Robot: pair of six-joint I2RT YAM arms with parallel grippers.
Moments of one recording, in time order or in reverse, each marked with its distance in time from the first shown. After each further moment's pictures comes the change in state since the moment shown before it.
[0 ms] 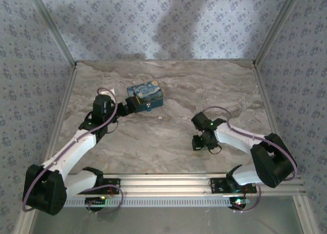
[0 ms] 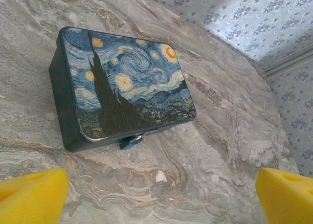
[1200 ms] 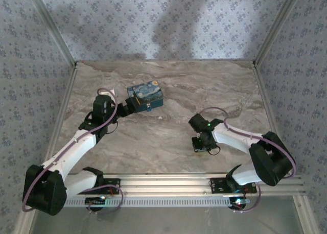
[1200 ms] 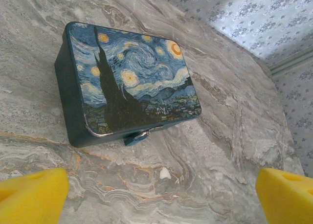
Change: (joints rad) left arm 0.000 -0.002 0.000 -0.022 -0.008 0.001; right arm 0.046 0.014 0.013 -0.033 0.015 0.014
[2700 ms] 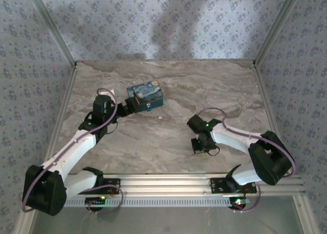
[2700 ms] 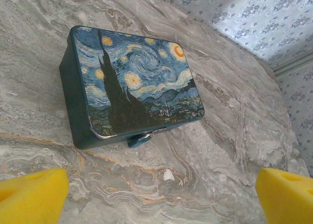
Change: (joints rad) left arm 0.000 -0.006 0.000 -0.004 -0.015 0.011; right arm 0.031 0.014 0.011 -0.032 0.015 0.005
